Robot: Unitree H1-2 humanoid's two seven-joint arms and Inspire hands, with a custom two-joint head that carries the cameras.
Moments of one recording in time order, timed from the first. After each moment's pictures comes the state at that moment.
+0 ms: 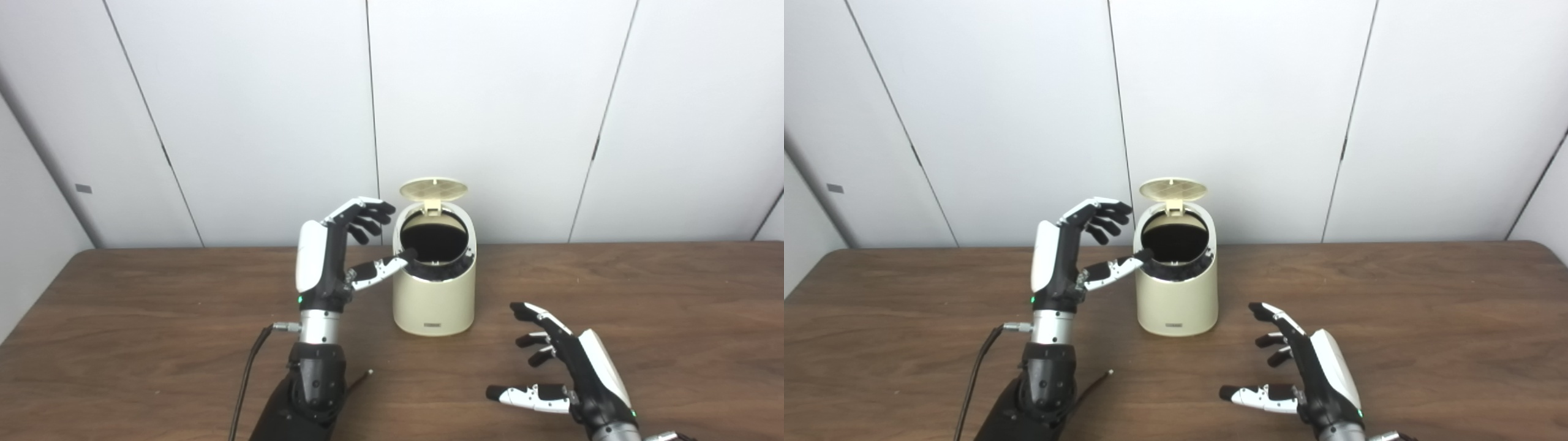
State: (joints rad) left arm -0.48 0.03 -0.10 0.30 0.44 -0.40 0.47; right arm -0.05 -0.12 0.15 -0.25 -0.52 0.19 0.00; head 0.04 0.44
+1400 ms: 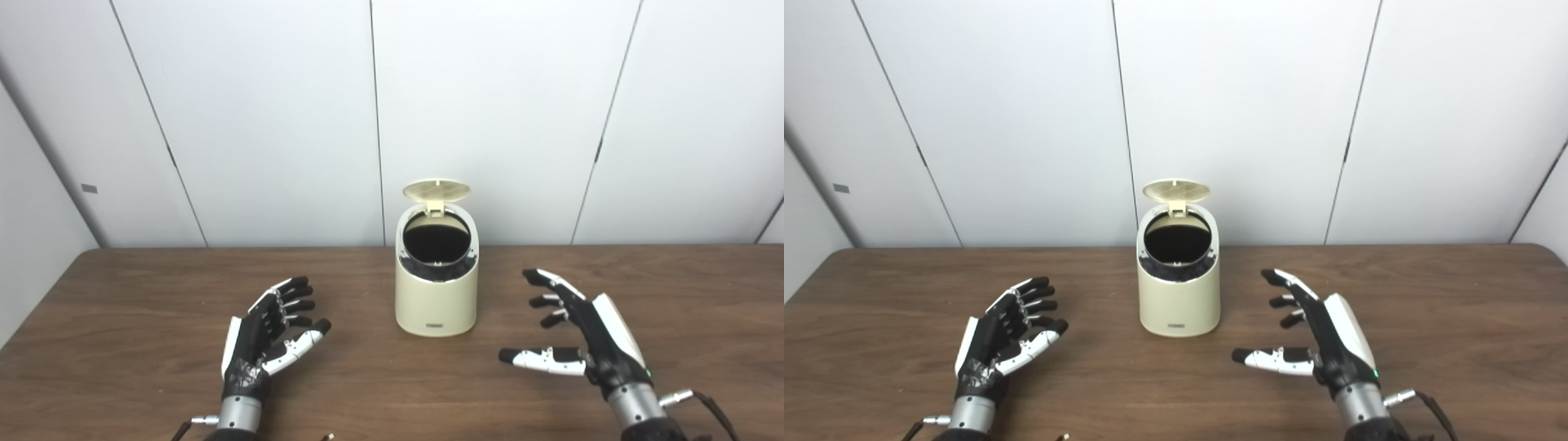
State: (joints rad) left arm -0.18 0.10 0.06 0.19 -0.05 -0.25 0.03; right arm -0.26 -0.23 0.12 -0.23 -0.50 0.20 0.06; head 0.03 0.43
